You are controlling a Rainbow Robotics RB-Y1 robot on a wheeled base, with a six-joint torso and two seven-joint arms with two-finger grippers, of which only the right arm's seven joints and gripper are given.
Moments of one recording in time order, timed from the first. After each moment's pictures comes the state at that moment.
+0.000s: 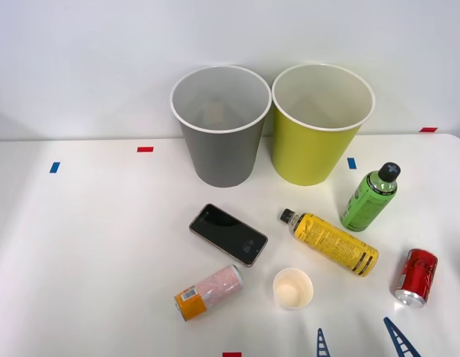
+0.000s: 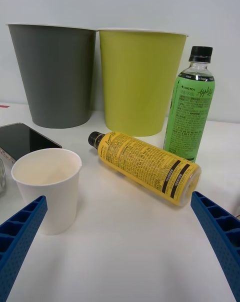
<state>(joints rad) 0.91 -0.29 0.42 -1.81 -0.13 -0.79 1.77</state>
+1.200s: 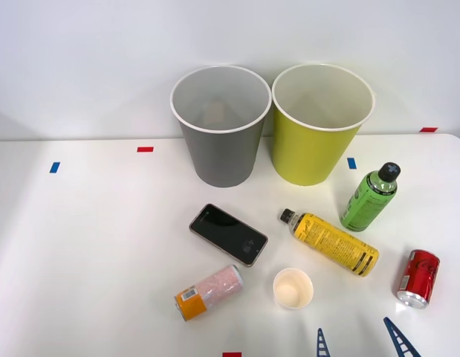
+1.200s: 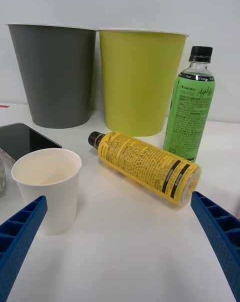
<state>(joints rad) 0.91 -0.29 0.42 -1.81 -0.13 -0.79 1.77</state>
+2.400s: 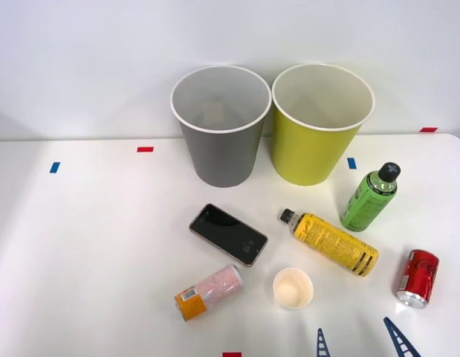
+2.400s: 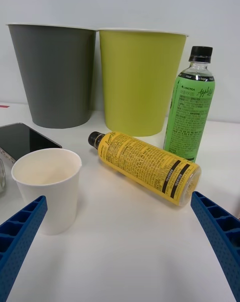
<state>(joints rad) 0.91 -0.29 0.42 -1.81 -0.13 -0.79 1.77</state>
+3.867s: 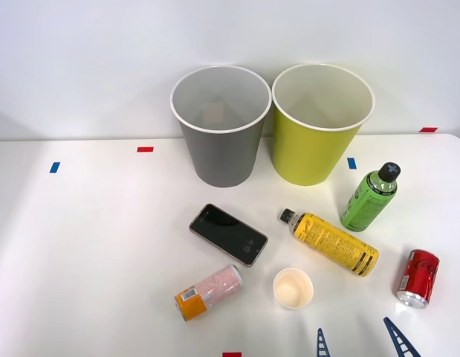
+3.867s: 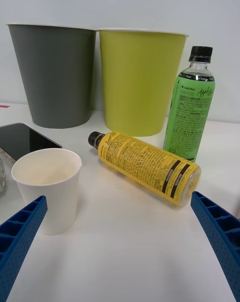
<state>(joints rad) 0.91 -0.29 0.42 -1.81 -0.13 -0.79 1.77</state>
